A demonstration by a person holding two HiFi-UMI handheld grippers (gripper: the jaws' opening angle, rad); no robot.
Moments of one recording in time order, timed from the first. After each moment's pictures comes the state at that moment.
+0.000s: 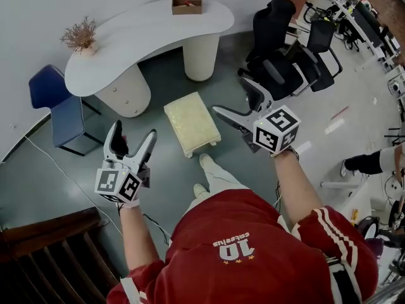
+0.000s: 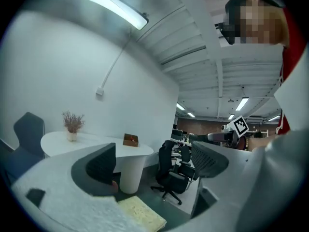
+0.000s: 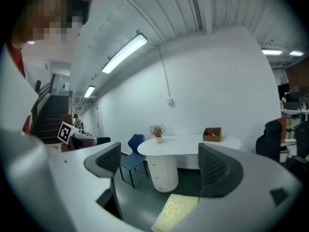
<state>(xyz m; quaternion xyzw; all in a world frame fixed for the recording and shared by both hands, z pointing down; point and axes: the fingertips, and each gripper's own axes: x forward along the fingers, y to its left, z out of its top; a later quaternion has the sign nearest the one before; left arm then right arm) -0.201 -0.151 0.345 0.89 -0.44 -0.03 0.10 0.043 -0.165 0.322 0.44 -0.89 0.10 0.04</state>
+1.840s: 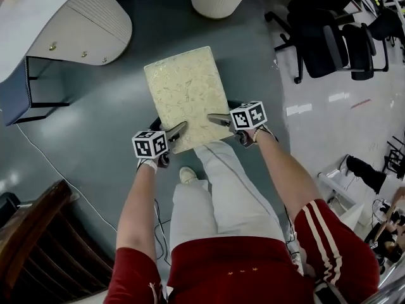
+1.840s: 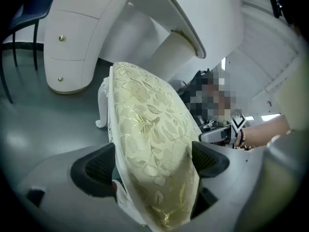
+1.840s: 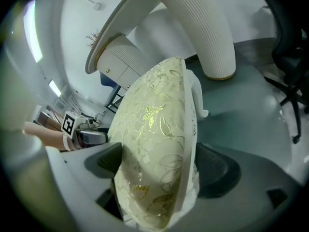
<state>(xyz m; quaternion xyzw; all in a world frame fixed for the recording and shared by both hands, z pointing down) -0.105 -0.271 1.070 0.76 -0.36 0.19 0.51 0.055 -0.286 1.068 0.29 -0.76 0.51 0.29</state>
